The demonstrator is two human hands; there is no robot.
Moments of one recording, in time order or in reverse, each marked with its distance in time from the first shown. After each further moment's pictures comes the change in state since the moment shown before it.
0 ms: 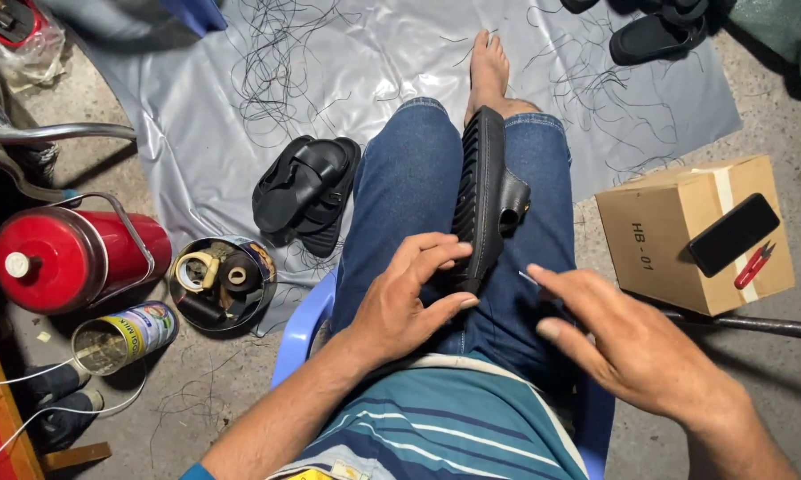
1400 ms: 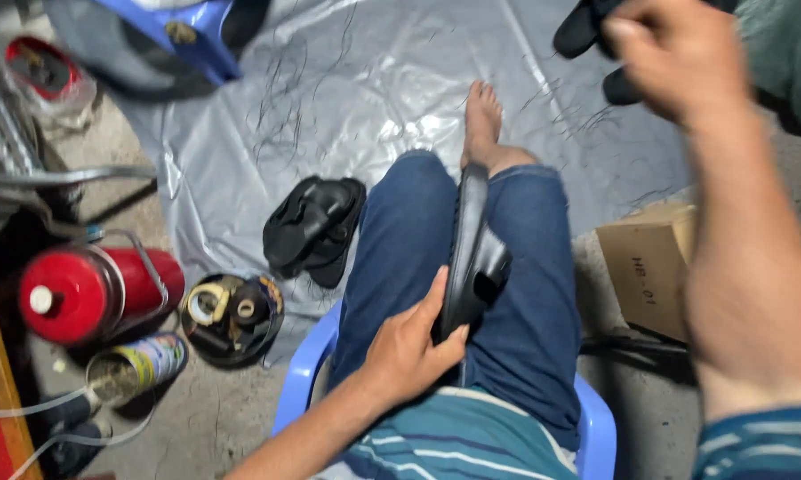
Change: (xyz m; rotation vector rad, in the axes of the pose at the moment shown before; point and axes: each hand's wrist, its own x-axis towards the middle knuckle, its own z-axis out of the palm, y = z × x) left_hand 0.000 -0.007 0.019 0.186 -0.098 -0.416; right_hand 0.174 0.155 -0.144 -0.393 0.711 -0.028
